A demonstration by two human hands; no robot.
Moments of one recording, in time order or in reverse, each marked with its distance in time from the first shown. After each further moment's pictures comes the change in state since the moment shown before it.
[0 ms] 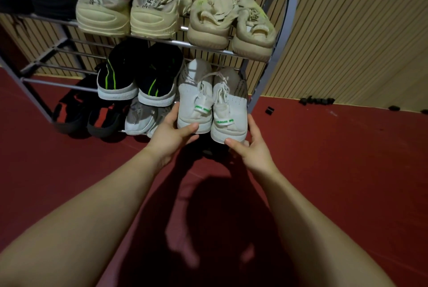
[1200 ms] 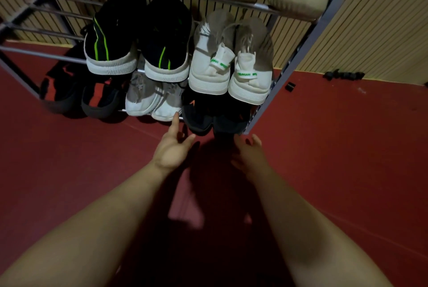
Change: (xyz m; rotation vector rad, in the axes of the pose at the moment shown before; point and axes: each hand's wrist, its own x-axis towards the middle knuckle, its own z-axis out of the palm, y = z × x) left_hand 0.007 -0.084 -0.045 0.565 0.228 -0.191; right_hand 0.040 0.100 0.031 0.061 0.299 0.579
